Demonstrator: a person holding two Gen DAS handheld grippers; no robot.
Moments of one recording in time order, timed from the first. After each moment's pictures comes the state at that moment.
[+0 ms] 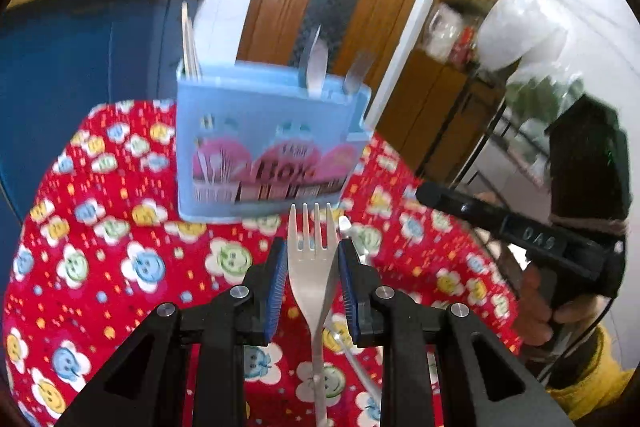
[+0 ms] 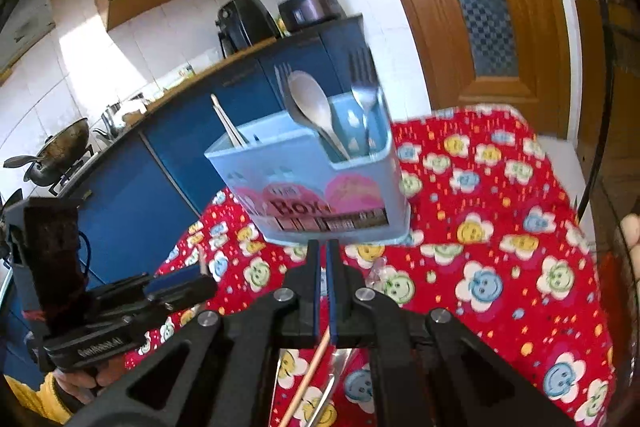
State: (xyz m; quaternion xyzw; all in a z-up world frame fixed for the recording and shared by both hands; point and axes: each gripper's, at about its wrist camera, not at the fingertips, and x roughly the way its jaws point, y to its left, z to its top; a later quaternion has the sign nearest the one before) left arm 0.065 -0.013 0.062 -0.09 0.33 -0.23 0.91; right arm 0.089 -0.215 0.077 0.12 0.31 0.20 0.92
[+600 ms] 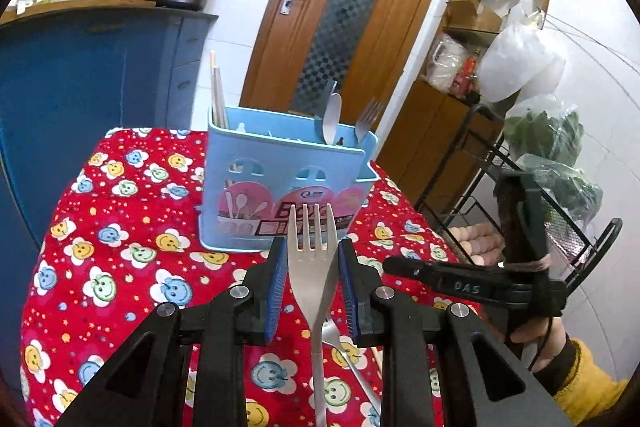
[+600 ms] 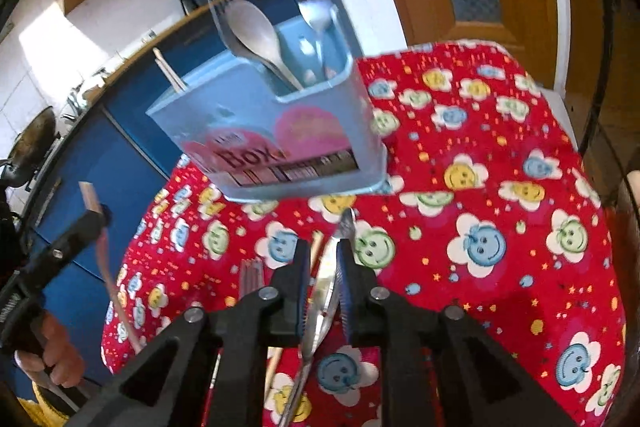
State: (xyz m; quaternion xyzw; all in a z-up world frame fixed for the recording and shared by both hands) left arm 0.061 0.010 0.081 -0.11 0.30 -0.21 0.92; right arm 0.124 -0.218 0.020 0.14 0.44 0.17 0.87
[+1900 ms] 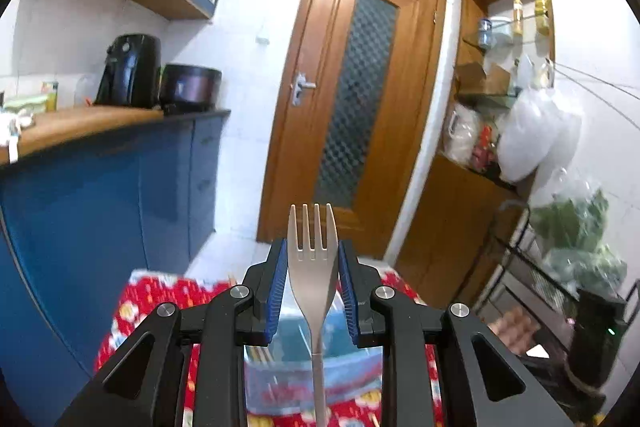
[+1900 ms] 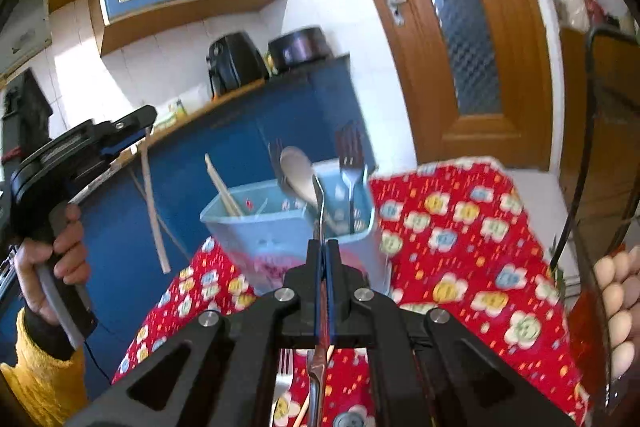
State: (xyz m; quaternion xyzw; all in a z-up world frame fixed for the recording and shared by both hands) left arm 0.140 0.016 0.204 -0.08 0.16 -0.16 0.97; right arm 0.101 -0.231 0.115 0.13 0.25 0.16 0.94
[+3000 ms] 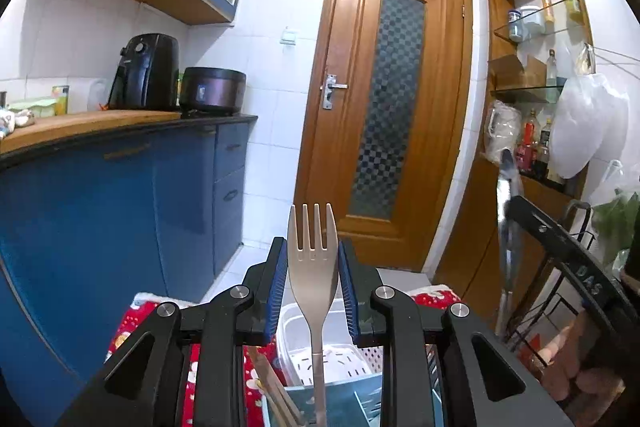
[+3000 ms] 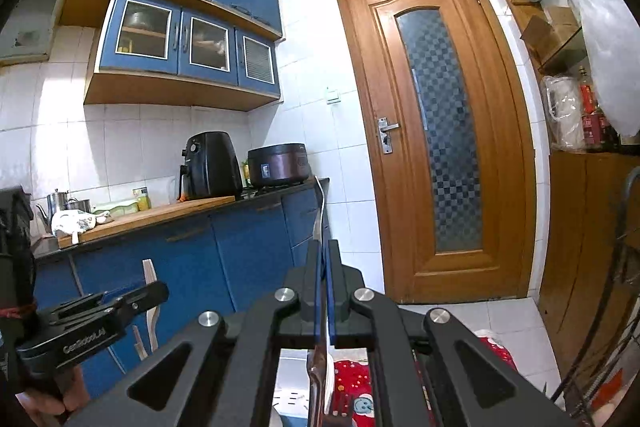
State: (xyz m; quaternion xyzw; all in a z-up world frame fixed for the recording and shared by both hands) left arm 0.225 0.003 0.153 -0.06 0.14 -0.10 0.98; right arm 0.218 -0.194 0.158 0.07 0.04 0.08 0.99
